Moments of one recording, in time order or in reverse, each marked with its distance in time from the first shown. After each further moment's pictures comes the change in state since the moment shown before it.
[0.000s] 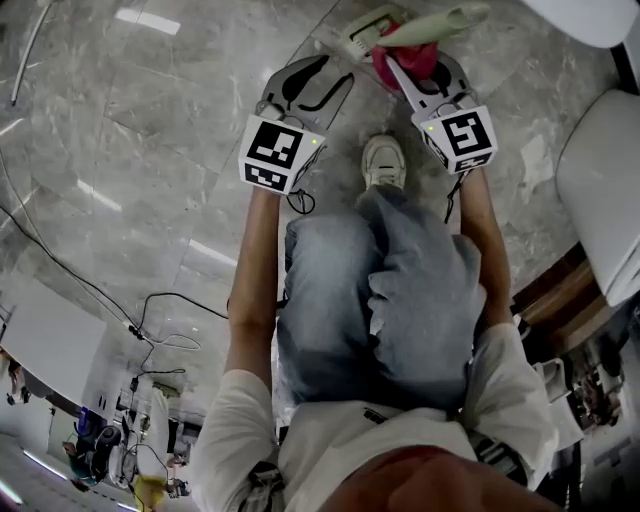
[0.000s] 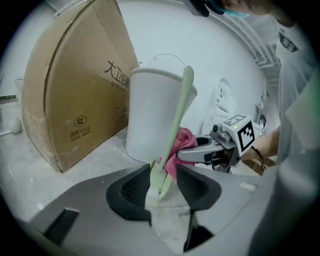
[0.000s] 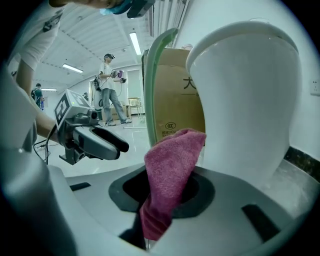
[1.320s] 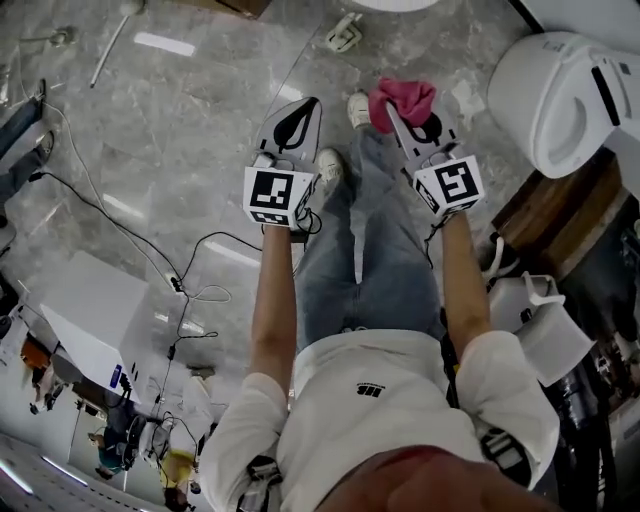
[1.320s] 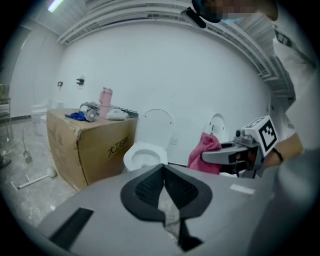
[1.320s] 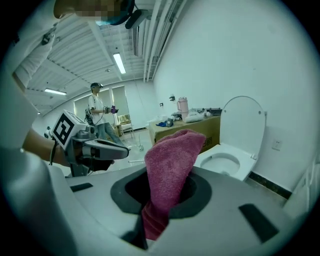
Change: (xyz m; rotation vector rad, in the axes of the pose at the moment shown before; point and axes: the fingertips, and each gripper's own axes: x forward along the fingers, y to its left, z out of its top) left arm -0.311 -0.199 0.359 -0.032 -0.065 0.121; right arm -0.329 0.127 0.398 0.195 -0.052 -0.113
